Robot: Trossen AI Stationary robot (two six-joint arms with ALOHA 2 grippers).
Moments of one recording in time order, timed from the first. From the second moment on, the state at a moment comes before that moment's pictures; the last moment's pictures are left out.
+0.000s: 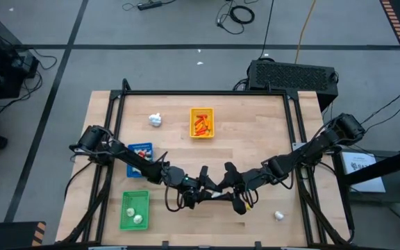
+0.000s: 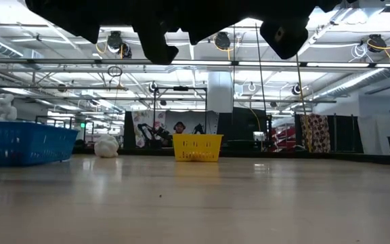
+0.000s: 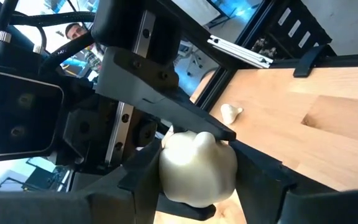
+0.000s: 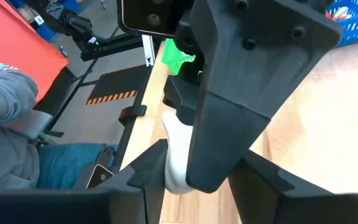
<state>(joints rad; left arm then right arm) -0.35 1.89 0.96 0.85 -0.03 0.93 0.45 1.49 0.84 0.23 0.13 0.48</state>
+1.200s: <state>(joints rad) -0.55 1.36 0.96 -0.42 -0.39 0.07 0.44 1.42 0.84 0.16 0.18 0.33</state>
